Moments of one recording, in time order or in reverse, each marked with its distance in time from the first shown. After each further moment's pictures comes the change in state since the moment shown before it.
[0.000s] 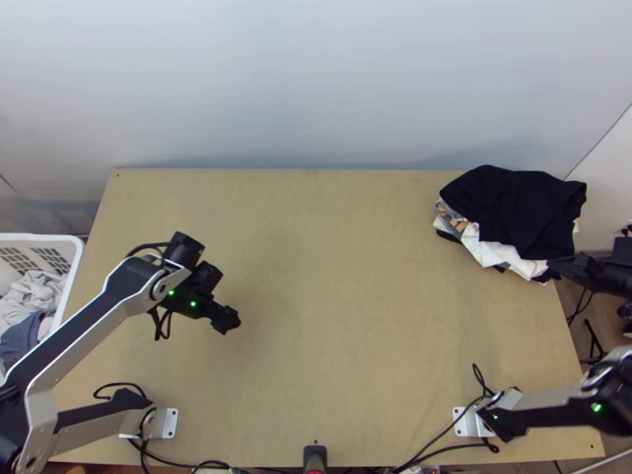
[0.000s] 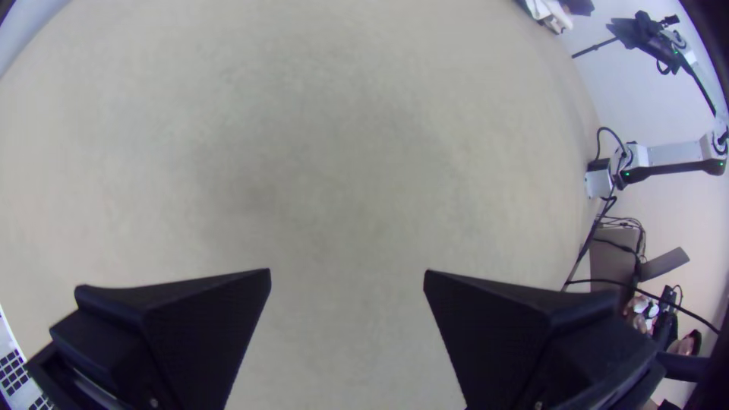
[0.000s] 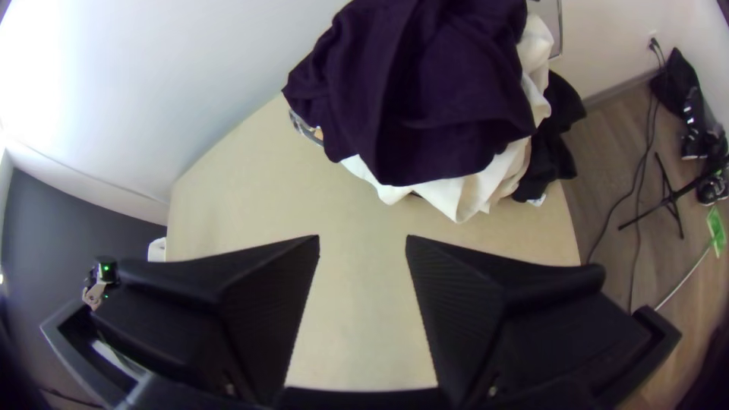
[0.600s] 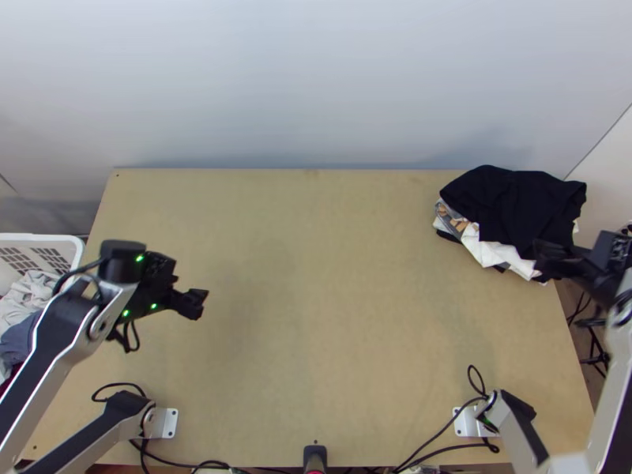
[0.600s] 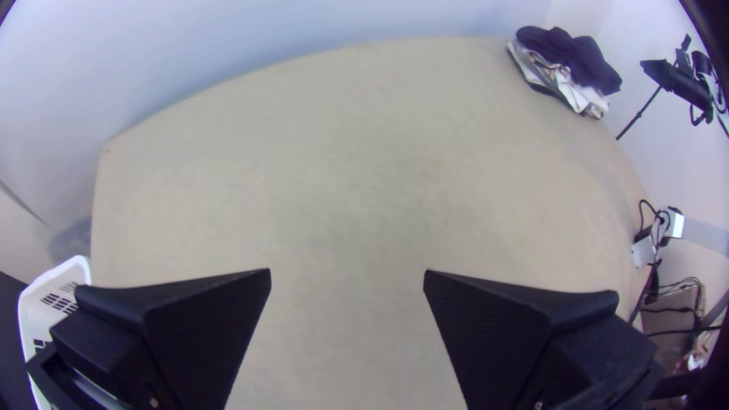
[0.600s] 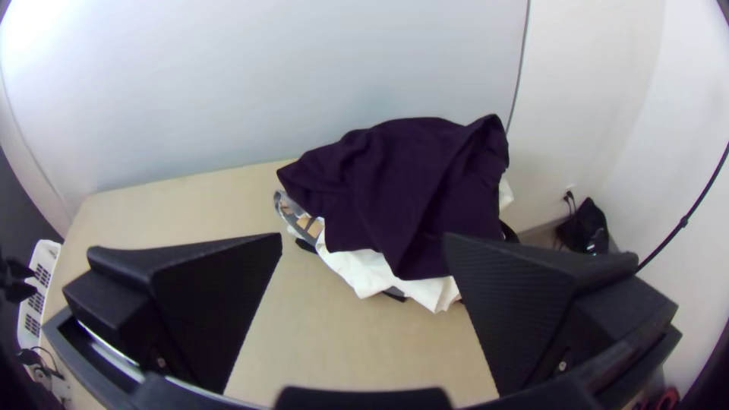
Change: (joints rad) left arm 0.104 -0.356 -0.027 0.102 -0.238 -0.006; right arm 0.322 -0.583 -0.325 0.597 0.358 0.373
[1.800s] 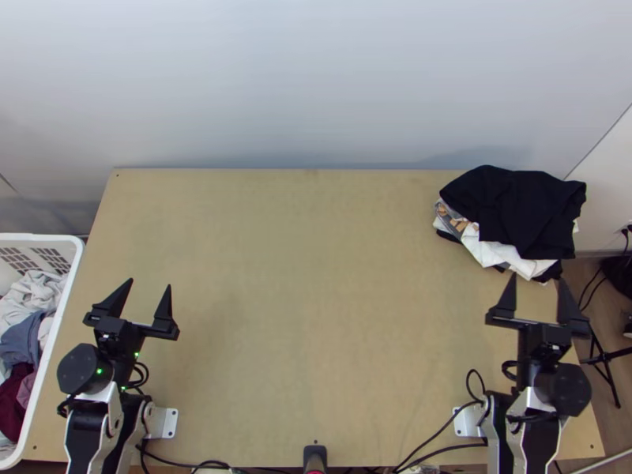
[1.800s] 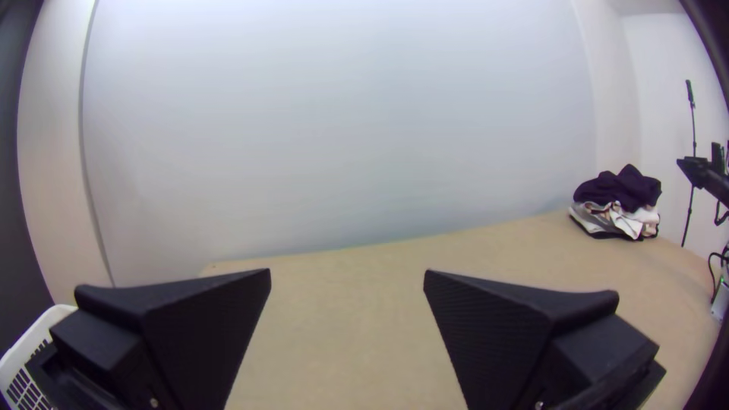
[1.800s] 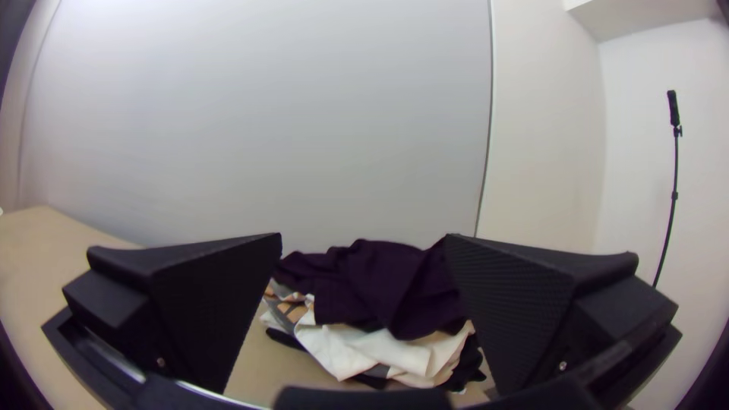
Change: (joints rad) left arm 0.245 -0.869 -0.757 0.747 -0.021 0.006; right arm 0.332 -0.929 -0.884 0.762 0.393 0.051
